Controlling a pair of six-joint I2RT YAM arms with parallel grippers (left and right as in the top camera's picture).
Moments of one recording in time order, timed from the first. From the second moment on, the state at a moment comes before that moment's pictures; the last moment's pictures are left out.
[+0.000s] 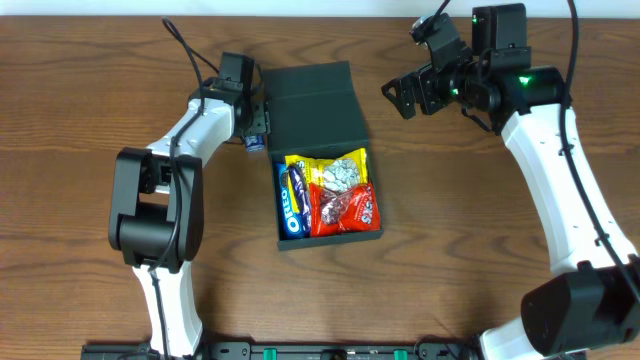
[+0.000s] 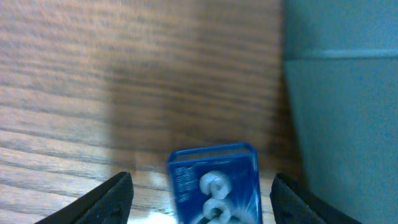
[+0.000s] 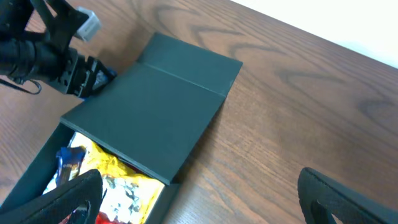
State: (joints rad) left arm -0.17 2.12 1.46 -0.52 -0.03 -0.27; right arm 0.15 1.71 1.62 -0.76 -0.40 -0.23
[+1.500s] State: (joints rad) left arm -0.33 1.85 1.71 -1.13 -0.01 -0.25; right arm 0.12 1.71 1.62 -0.72 -0.34 -0.23
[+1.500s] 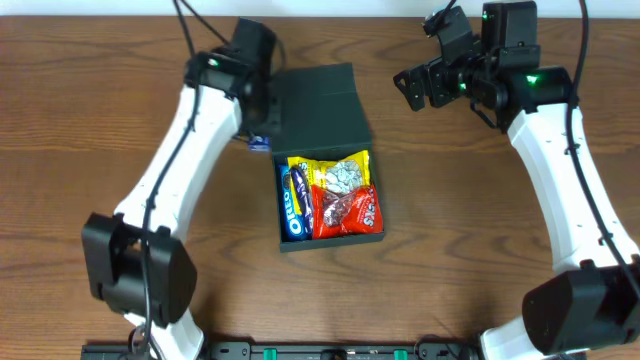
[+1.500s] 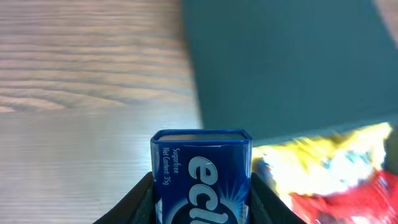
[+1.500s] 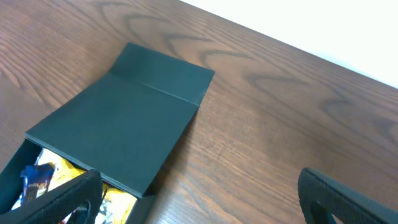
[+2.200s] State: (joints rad) left arm -0.57 1.77 1.41 -1.06 0.10 -0.36; right arm 0.12 1.71 1.62 -0.72 -0.34 -0.23
